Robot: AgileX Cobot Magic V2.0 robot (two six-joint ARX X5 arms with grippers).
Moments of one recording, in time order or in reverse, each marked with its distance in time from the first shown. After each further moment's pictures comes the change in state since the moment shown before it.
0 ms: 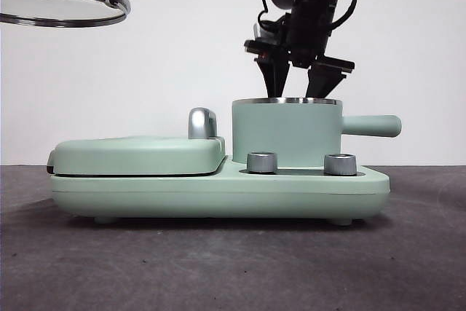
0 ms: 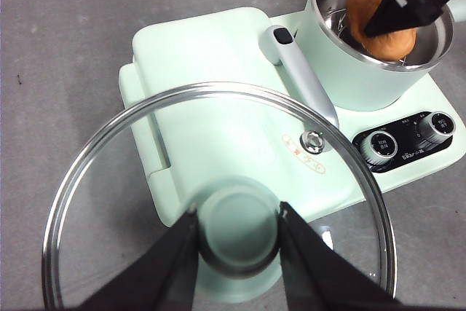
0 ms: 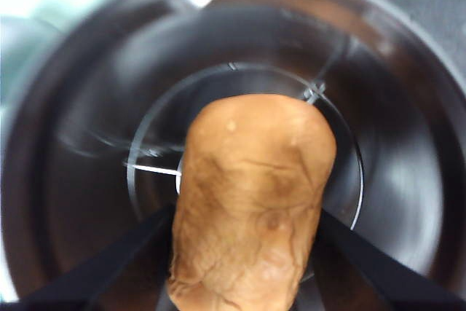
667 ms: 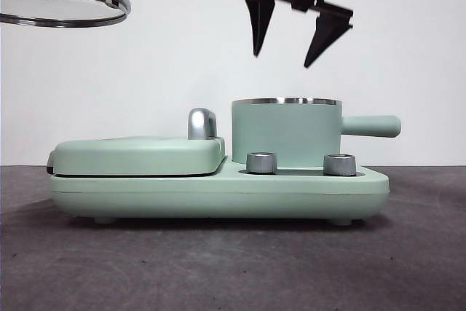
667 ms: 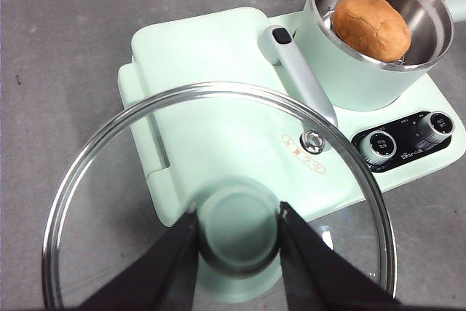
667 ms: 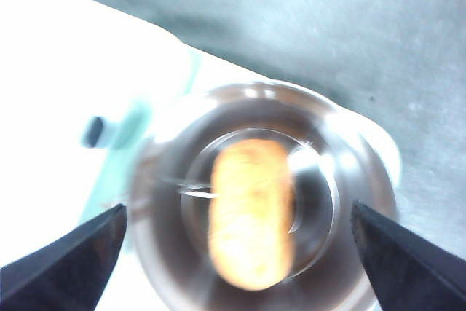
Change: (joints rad) left arm 0.000 0.002 0.000 0.000 0.000 0.000; right arm 0.003 -0.025 0.262 -0.099 -0.016 0.006
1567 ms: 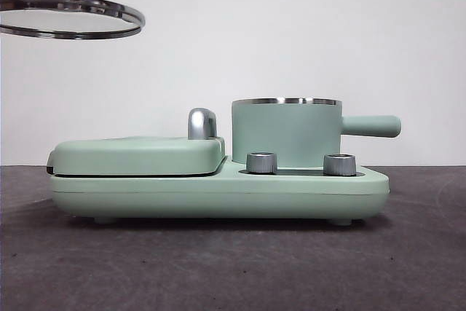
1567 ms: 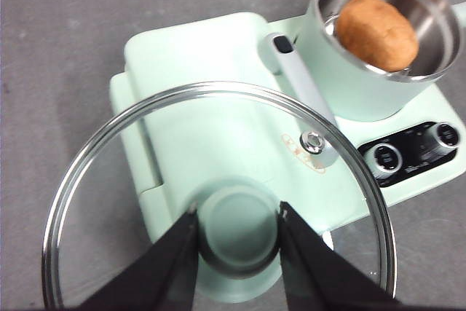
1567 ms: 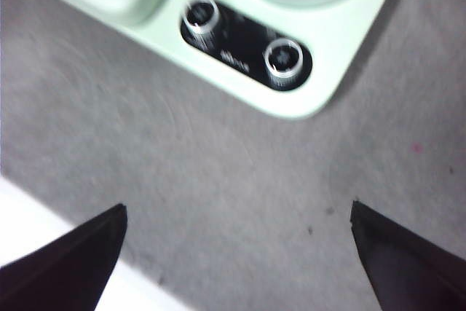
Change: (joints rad) left arm 0.000 0.066 0.000 0.068 0.016 -0.002; right arm 0.076 -1.203 -1.264 0.191 -0.022 -0.012
